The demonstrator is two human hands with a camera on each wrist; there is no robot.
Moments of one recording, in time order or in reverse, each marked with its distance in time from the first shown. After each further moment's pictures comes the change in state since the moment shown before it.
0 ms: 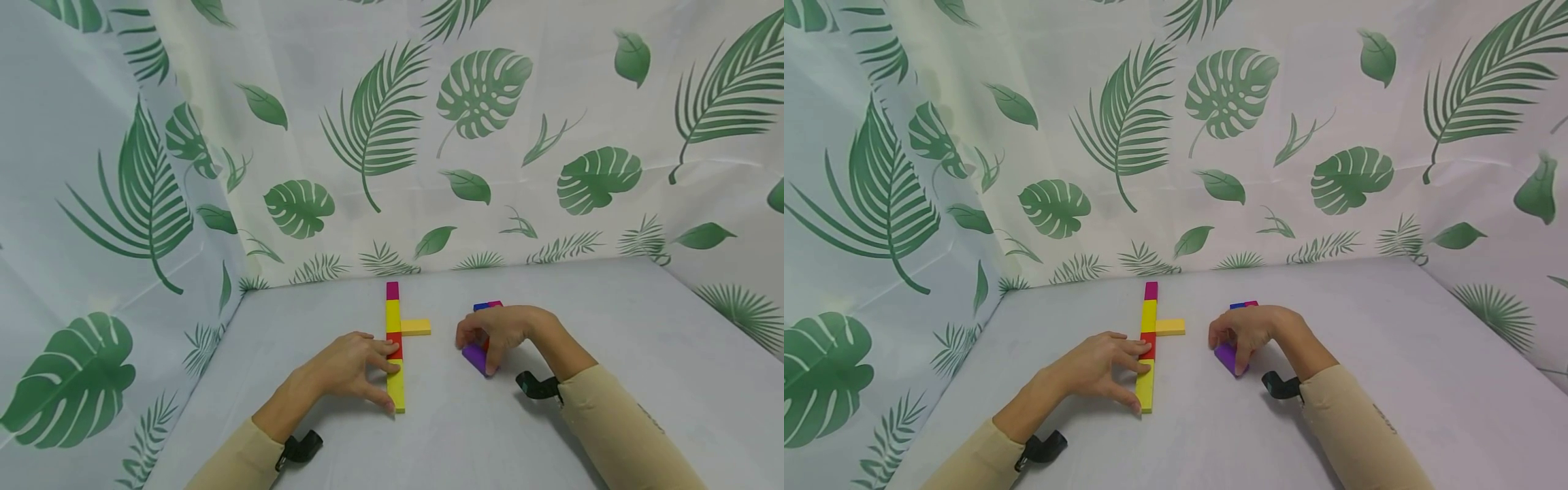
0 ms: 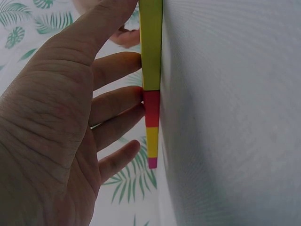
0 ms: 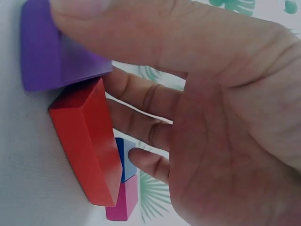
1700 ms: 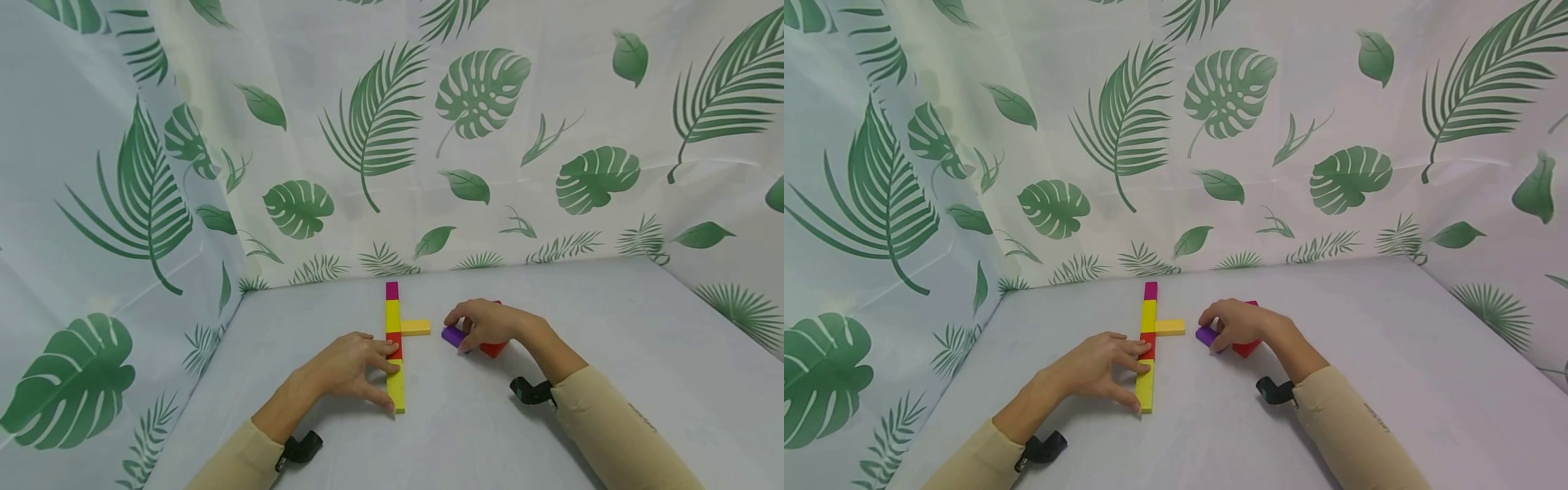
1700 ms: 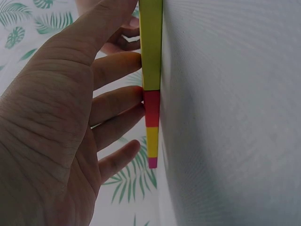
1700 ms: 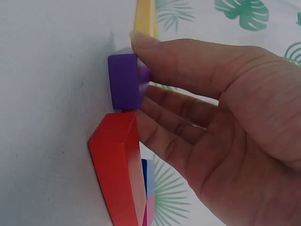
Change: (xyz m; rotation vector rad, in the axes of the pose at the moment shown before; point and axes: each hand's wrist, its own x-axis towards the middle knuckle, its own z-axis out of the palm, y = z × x) left_hand 0.001 0.003 -0.002 -0.001 -0.019 -0.019; right_hand 0.021 -0.001 0.006 0.000 0.227 0.016
